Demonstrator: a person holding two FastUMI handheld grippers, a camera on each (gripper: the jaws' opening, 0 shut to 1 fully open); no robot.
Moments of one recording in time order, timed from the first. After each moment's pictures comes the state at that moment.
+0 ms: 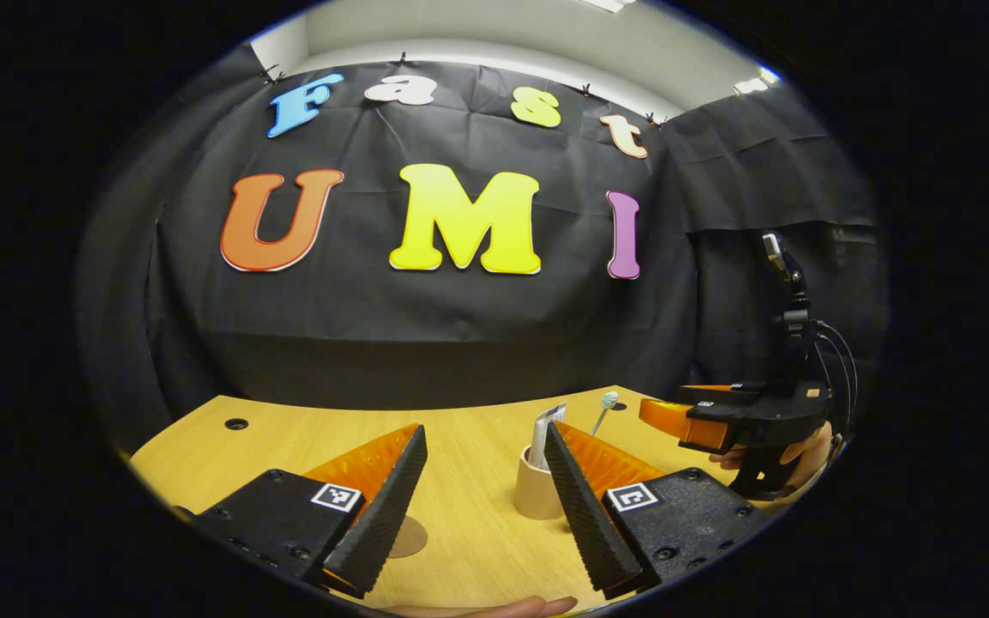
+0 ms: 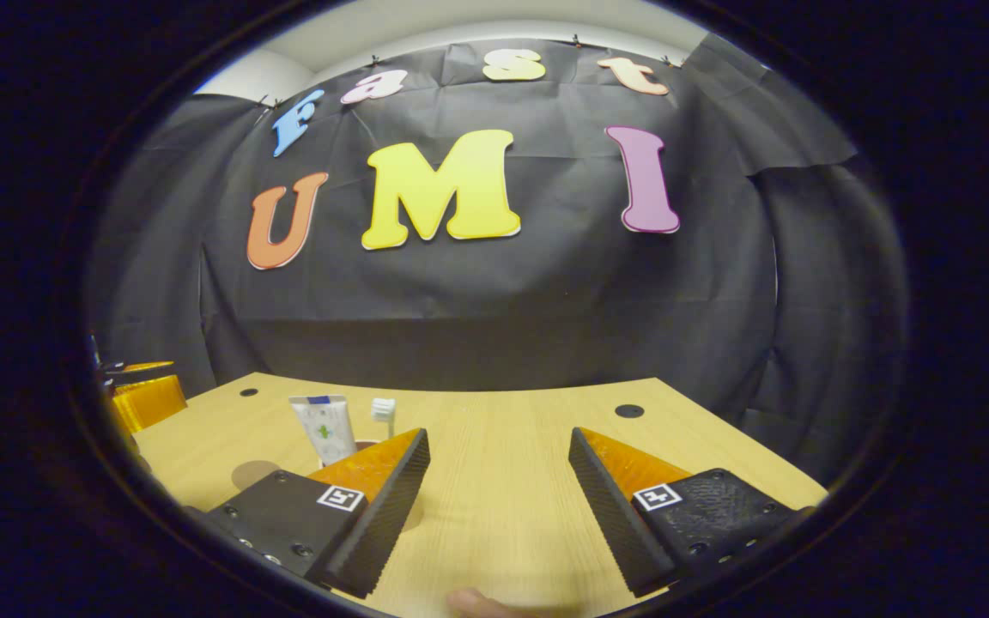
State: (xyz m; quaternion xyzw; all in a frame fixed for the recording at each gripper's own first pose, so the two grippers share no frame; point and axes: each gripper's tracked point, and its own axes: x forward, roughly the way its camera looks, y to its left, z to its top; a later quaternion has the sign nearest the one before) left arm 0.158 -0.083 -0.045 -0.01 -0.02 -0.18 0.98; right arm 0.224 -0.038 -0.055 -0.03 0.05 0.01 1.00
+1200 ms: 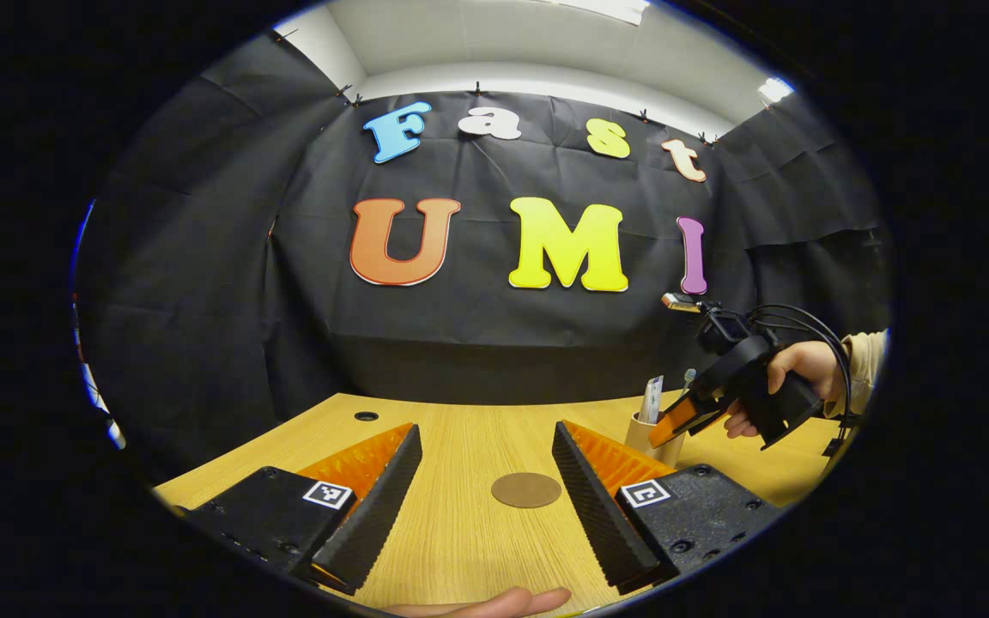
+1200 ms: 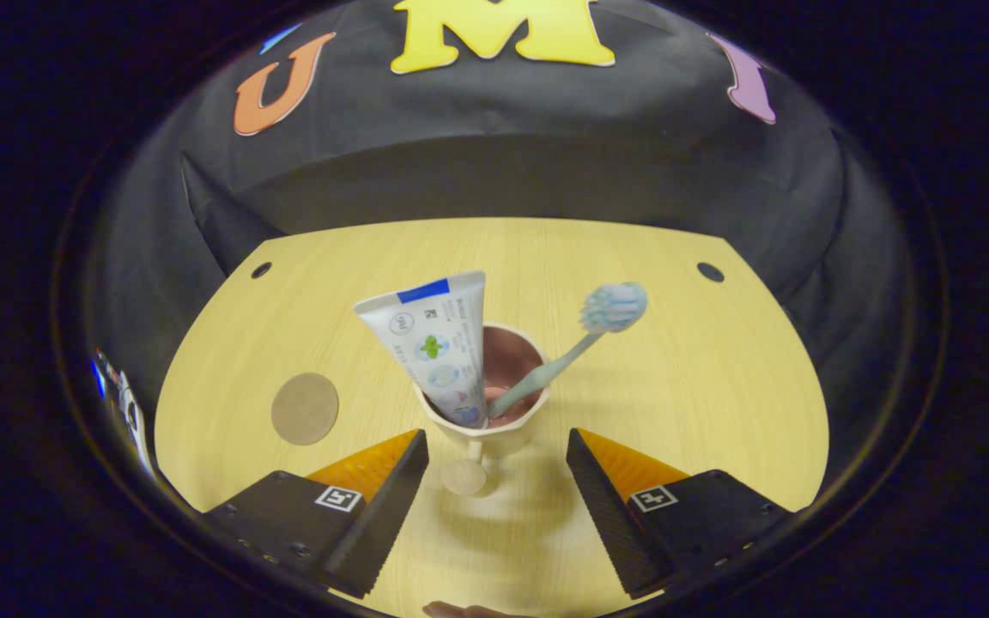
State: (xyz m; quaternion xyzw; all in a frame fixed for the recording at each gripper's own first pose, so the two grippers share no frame) left arm 0.088 0.067 -0.065 -0.03 -0.05 -0.07 1.00; right arm 0.238 0.057 -0.168 -0.04 0.44 -0.01 0.90
